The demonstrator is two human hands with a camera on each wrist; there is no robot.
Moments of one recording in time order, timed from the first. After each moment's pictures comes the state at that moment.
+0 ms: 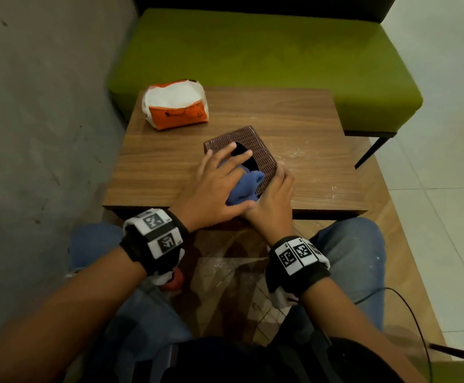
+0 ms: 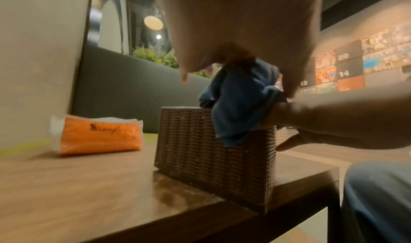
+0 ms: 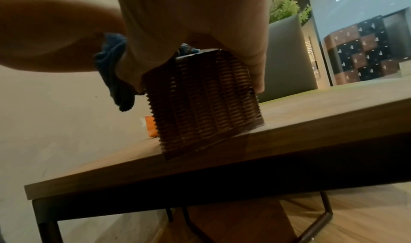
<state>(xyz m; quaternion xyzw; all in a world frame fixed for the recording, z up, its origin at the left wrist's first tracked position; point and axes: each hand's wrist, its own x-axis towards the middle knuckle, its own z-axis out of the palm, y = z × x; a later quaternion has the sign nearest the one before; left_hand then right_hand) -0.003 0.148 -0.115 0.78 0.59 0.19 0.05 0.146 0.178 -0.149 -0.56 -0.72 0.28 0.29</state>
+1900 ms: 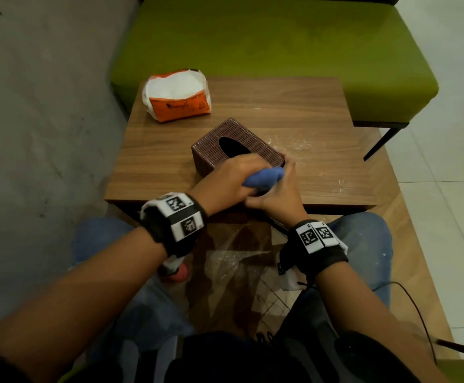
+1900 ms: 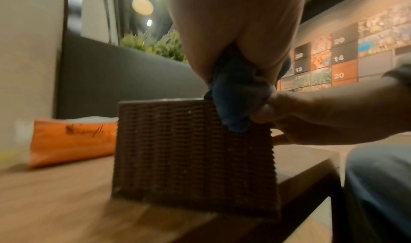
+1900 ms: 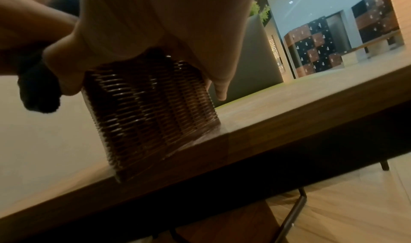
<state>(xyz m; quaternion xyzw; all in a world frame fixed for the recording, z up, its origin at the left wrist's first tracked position) 0.017 0.174 -0.110 0.76 0.55 0.28 0.22 0.163 0.217 -0.173 -0.50 -0.66 0.49 0.27</state>
